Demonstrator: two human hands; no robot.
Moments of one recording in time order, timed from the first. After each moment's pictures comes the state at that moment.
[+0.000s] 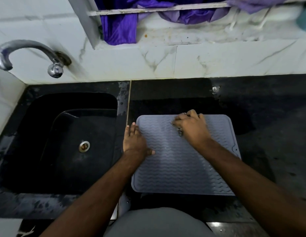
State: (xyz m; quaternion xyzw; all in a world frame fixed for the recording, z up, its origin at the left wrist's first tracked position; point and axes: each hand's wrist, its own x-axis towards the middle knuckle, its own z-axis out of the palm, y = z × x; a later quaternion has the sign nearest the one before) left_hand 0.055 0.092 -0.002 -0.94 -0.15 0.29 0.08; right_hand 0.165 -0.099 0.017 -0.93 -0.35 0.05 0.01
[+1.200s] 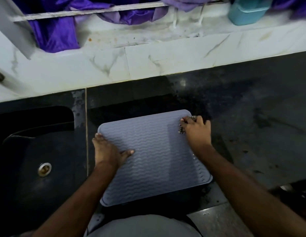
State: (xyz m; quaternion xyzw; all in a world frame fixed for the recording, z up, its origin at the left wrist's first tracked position) left_hand 0.071 0.063 -0.024 -0.93 -0.15 0.27 0.19; right_hand 0.173 -0.236 -0.011 -0.98 -0.13 0.10 -0.06
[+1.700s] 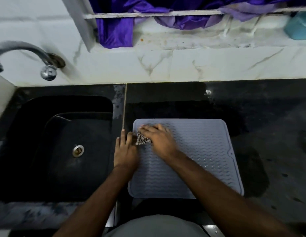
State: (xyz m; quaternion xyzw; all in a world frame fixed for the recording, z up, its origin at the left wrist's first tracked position) left_hand 0.025 0.109 -0.032 -0.97 -0.15 0.18 -0.01; right_hand 0.117 -0.025 -0.010 -0.90 -0.38 0.13 0.19
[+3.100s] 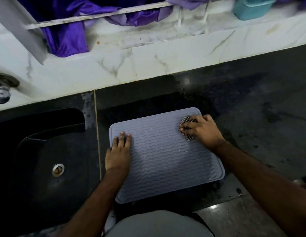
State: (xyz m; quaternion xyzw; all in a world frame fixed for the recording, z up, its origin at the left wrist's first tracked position) left_hand 0.046 0.071 -0.039 -0.98 -0.06 0.18 0.03; right_hand 0.177 -0.261 -0.028 -0.92 -0.38 0.01 -0.05
